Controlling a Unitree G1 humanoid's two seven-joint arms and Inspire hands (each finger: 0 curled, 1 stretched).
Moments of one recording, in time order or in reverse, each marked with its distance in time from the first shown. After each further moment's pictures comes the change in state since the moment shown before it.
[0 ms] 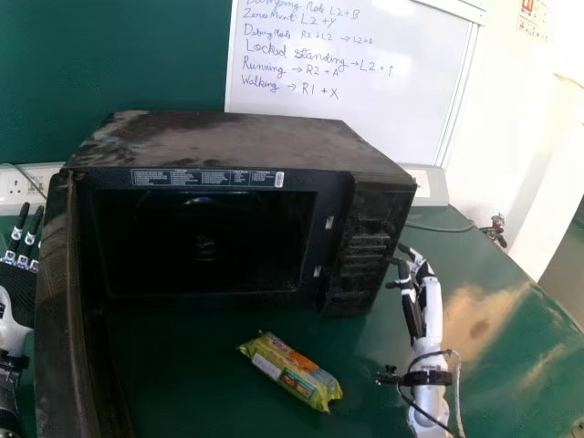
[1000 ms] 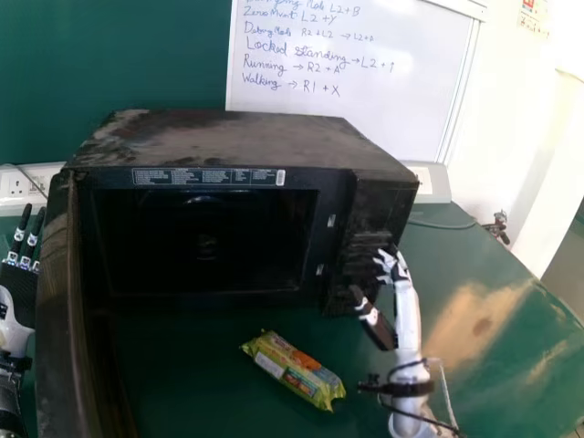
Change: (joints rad) left arm -0.001 -0.012 0.000 -0.002 0.000 0.005 0.002; right arm -0.038 -0.092 0.335 -0.013 -0.498 0.053 -0.638
